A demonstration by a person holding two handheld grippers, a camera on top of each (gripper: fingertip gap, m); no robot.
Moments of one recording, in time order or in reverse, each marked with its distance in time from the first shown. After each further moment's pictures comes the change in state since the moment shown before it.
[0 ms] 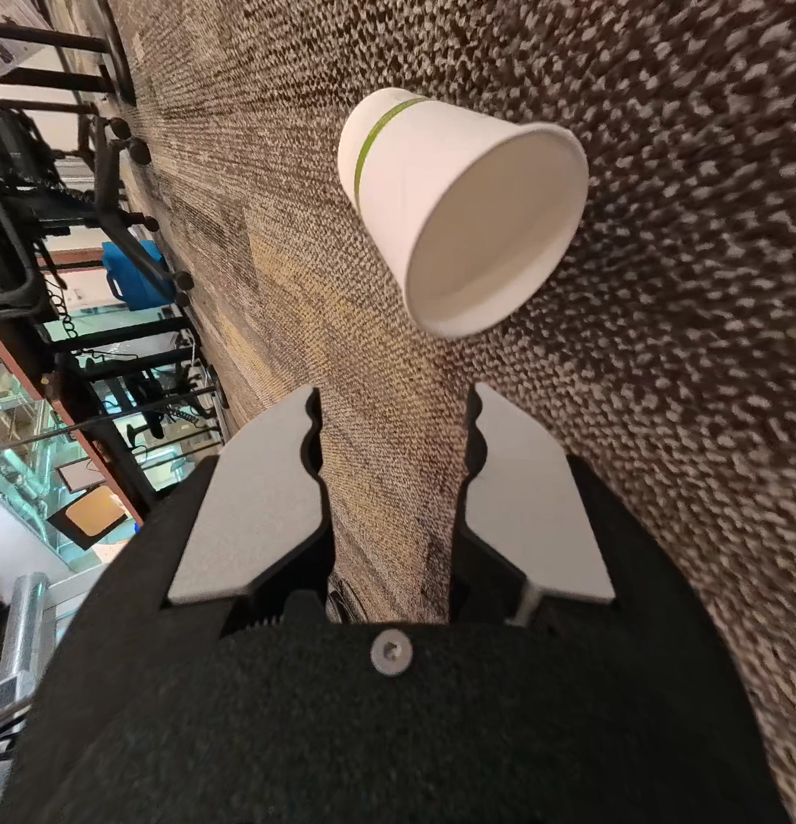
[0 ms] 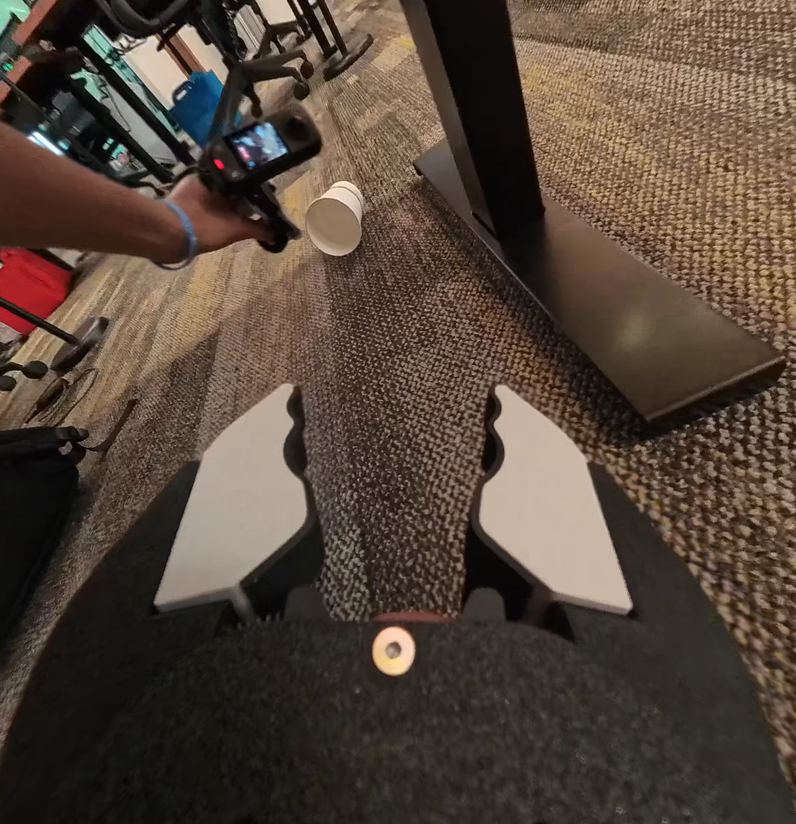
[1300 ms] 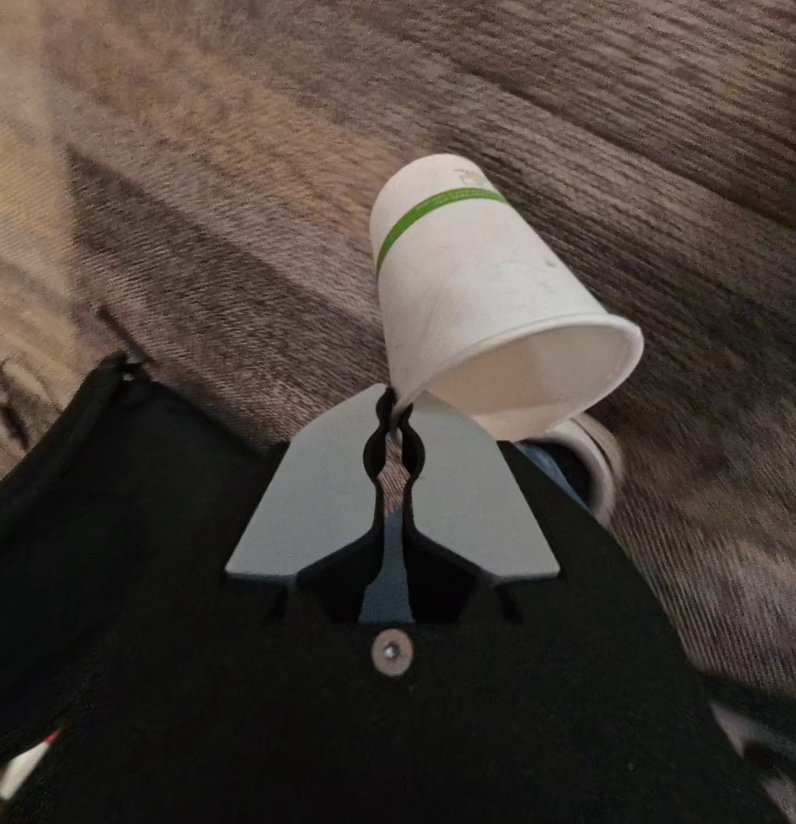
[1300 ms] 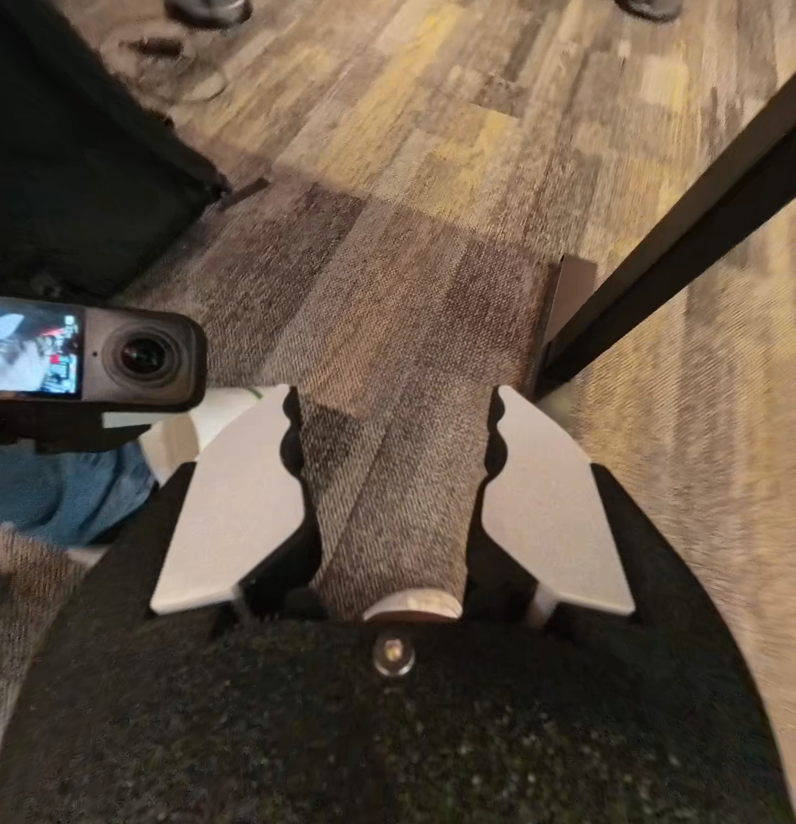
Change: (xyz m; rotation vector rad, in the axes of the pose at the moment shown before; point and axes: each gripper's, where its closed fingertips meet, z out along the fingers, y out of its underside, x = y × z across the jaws) left arm 0.178 0.223 -0.559 -0.077 0.577 -0.314; right arm -0.198 -0.161 -0.205 -0.330 -0.251 -0.798
